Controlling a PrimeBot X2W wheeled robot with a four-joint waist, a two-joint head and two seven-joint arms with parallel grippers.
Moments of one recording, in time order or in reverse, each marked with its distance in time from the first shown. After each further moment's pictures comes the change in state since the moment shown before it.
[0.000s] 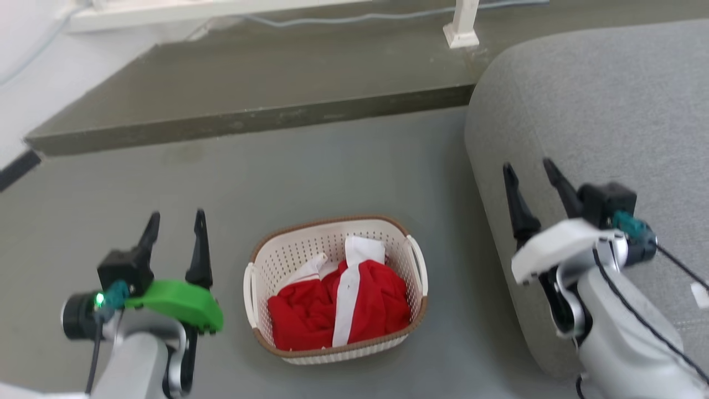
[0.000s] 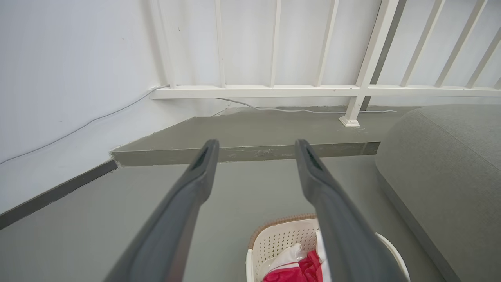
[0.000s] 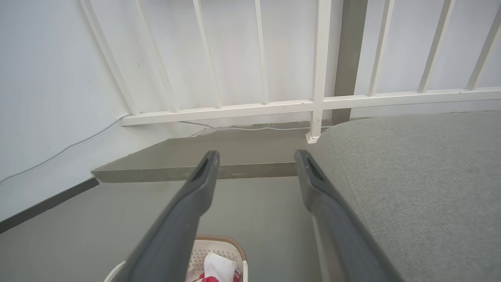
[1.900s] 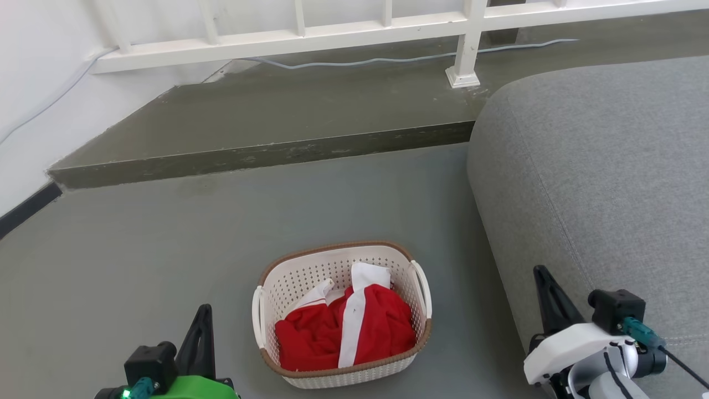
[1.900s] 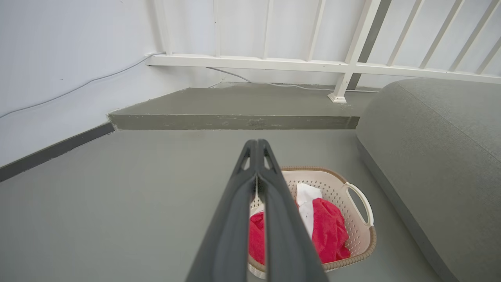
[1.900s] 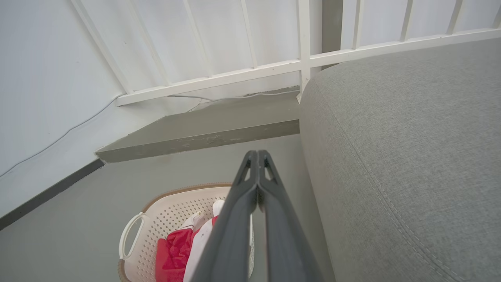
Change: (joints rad) left arm 0.330 -0.031 0.002 -0.172 0.032 0.015 0.005; right arm 0.369 0.037 -0.092 -0.147 -0.043 -0.013 0.002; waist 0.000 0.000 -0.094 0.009
